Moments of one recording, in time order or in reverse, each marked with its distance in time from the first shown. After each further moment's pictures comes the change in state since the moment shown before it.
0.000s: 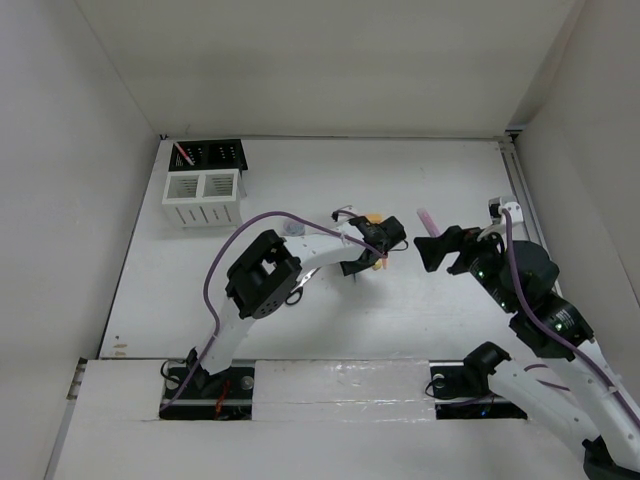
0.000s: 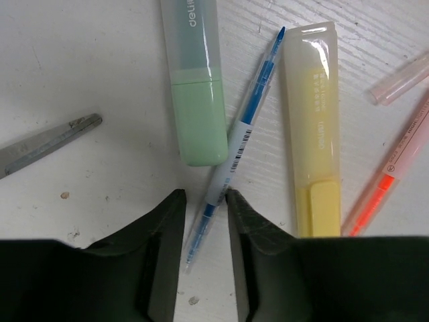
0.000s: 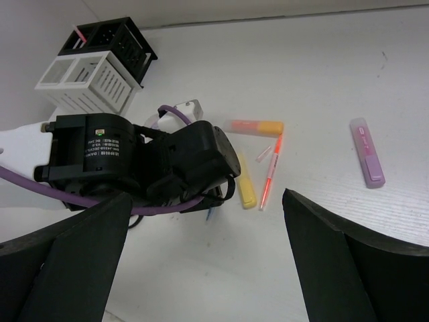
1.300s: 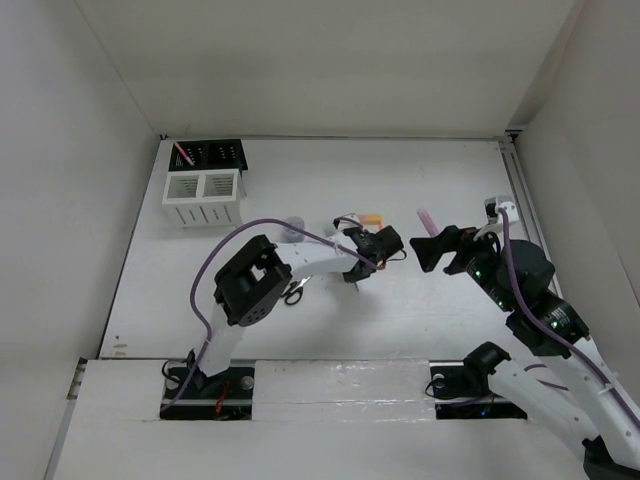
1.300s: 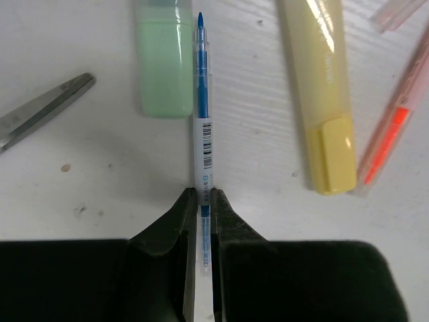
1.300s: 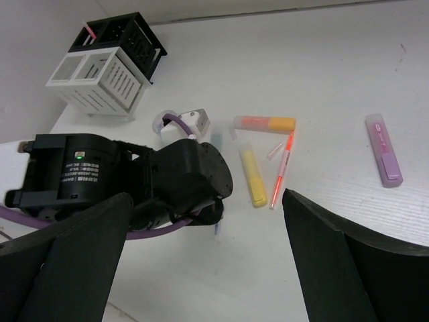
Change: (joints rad) left arm -0.029 -0.090 -0.135 0.126 0.037 0.066; right arm 0.000 0.005 -0.019 0.026 -0.029 0.028
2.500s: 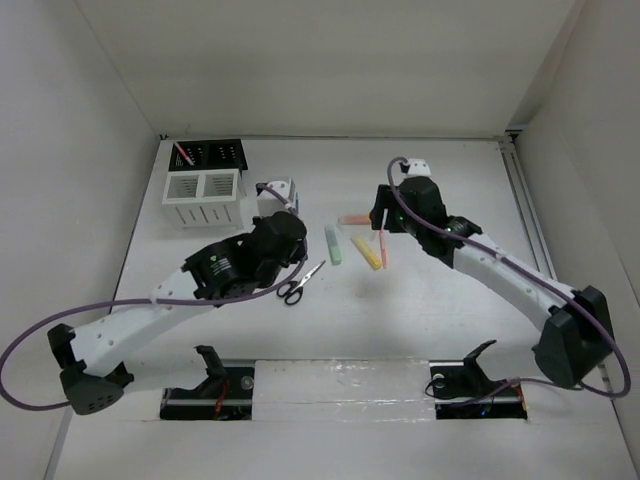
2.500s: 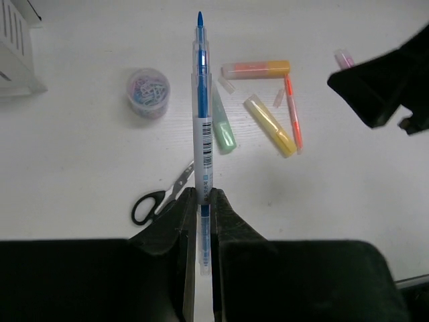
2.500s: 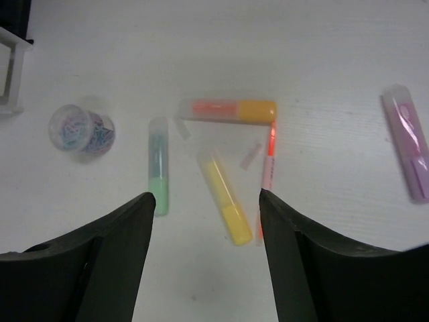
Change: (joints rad) left arm -0.001 -0.959 -0.321 0.037 -0.158 0.570; right arm -0.020 0.723 0.148 0.189 0.108 0.053
